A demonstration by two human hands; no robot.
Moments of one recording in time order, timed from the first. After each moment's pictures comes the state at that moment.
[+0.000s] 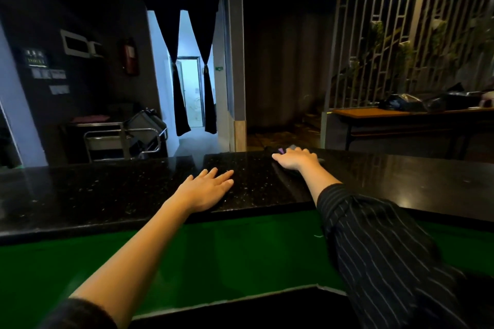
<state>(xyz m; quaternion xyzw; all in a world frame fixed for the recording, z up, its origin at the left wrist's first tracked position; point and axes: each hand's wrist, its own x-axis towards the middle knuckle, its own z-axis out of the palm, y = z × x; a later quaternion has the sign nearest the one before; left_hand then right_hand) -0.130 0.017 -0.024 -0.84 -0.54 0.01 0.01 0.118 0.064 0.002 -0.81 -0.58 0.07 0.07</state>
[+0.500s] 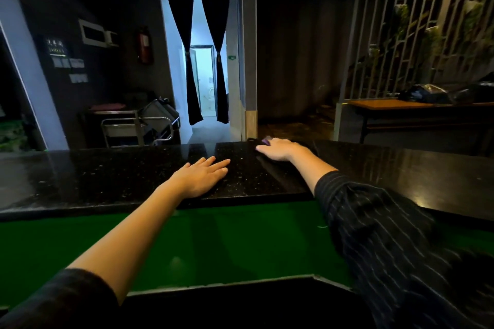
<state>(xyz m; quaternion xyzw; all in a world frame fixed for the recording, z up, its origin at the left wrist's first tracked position) -0.123 0.002 -0.015 -0.82 -0.58 0.00 -0.03 0.103 0.078 0.005 -0.71 -0.69 0.10 0.06</state>
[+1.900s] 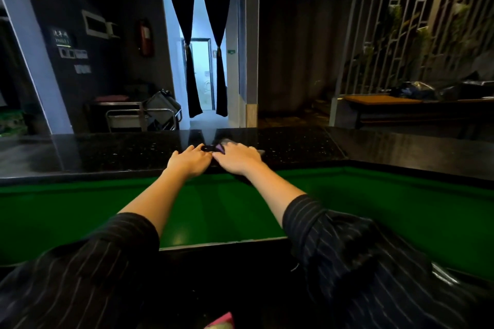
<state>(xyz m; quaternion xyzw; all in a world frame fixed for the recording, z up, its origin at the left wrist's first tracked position) -0.235 -0.042 -0.020 -0.78 -0.62 -0.03 0.02 -0.093 -0.059 -0.011 -0.64 -0.76 0.02 0.13</state>
